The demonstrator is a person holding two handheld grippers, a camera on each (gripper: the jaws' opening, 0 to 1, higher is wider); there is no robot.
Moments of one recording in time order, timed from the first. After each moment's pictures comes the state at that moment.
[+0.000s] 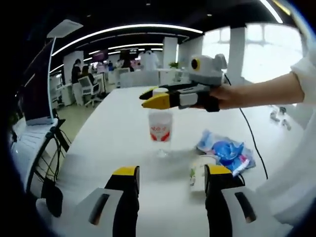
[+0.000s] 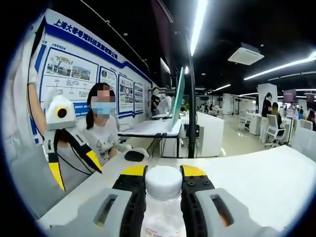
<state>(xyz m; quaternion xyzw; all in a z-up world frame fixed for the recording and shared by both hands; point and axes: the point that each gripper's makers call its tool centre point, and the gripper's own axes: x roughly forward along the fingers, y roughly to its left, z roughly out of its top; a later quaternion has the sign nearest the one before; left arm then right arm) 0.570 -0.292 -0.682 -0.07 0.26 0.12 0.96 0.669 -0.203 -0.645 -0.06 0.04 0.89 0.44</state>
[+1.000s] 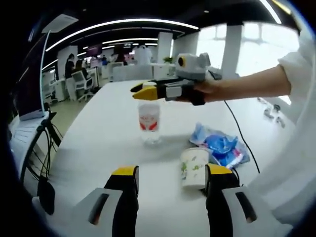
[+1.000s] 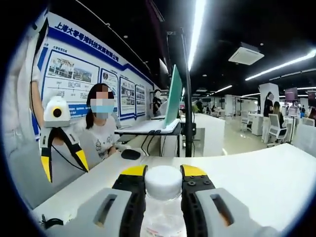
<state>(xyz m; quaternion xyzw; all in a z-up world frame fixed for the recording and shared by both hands) 0.568 -0.304 -0.695 -0.09 0.27 0.09 0.95 0.680 -0.201 -0.644 -0.04 0.04 0.90 0.44</state>
